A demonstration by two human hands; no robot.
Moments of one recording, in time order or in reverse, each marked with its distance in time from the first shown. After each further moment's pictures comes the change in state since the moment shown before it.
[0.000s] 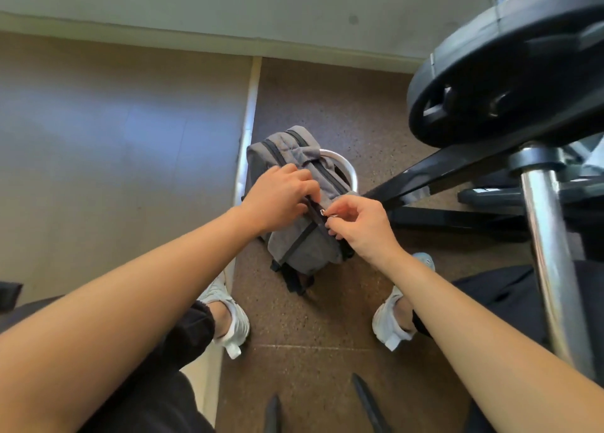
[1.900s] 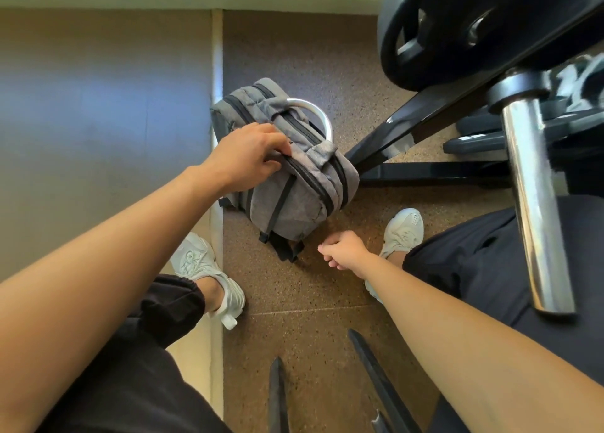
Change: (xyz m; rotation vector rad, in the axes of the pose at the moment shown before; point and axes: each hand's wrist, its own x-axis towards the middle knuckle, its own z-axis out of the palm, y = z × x) left_hand 0.008 -0.008 -0.013 -0.169 -0.066 -0.044; right_hand -0.036 0.132 0.050 -0.013 -0.234 0.784
